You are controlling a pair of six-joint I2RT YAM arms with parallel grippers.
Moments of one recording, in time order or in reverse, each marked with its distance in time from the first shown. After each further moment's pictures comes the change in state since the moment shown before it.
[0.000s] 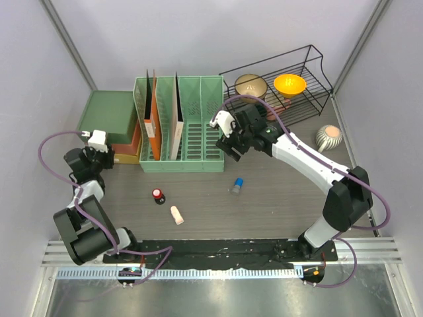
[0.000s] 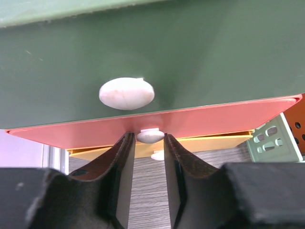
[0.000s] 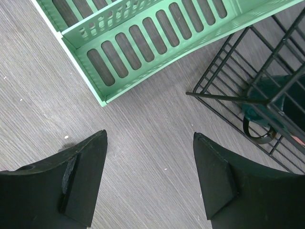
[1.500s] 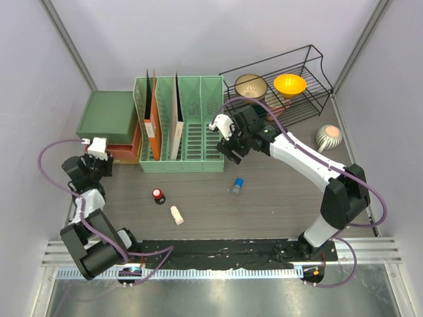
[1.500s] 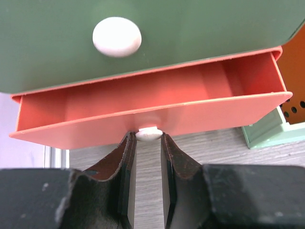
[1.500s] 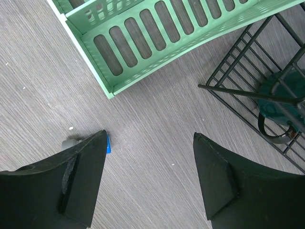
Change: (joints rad) left arm 0.054 -0.134 -0.071 -0.087 0.049 0.060; right arm 0.000 0.031 0.000 -0.043 -0.016 -0.007
